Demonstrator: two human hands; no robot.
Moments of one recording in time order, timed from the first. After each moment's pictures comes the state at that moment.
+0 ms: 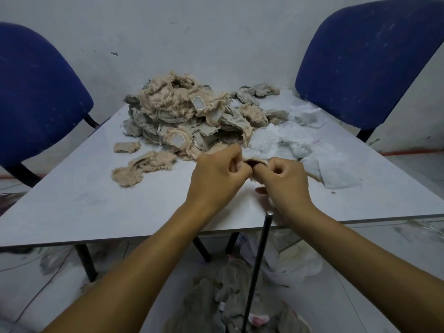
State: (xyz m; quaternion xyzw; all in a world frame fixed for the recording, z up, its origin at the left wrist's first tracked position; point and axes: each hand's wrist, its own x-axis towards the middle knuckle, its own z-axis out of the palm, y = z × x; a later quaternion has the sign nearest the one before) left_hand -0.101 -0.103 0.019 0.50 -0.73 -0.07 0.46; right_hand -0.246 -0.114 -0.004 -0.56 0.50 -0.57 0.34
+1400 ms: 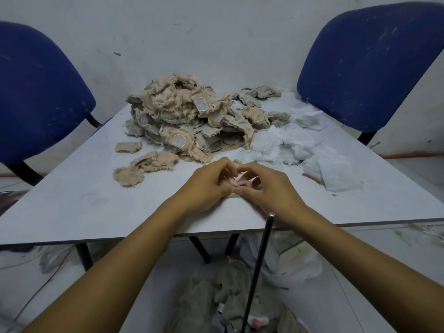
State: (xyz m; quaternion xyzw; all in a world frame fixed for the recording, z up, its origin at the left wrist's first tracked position) left_hand -0.065 -0.119 0.008 0.53 -0.76 -0.24 0.29; right_hand -0.249 -0.122 -0.006 -0.78 0.47 -0.34 0.22
